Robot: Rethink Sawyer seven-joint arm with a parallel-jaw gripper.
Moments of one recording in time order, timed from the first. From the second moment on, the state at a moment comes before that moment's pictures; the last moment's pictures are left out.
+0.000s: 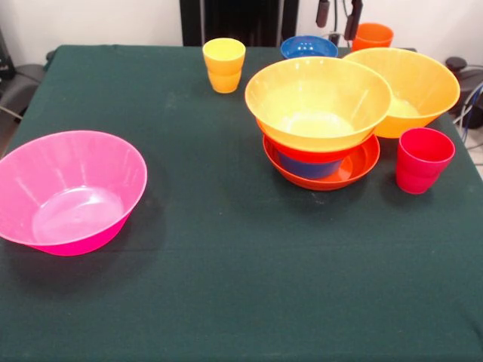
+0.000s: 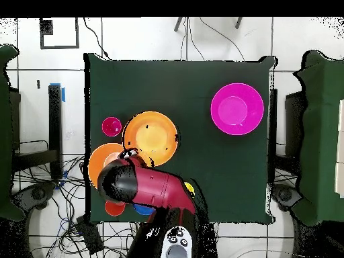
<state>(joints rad) 0.05 -0.84 -0.16 1.99 0.19 0.36 2.45</state>
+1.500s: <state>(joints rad) 0.06 -0.84 -0.15 2.08 0.19 0.36 2.45</state>
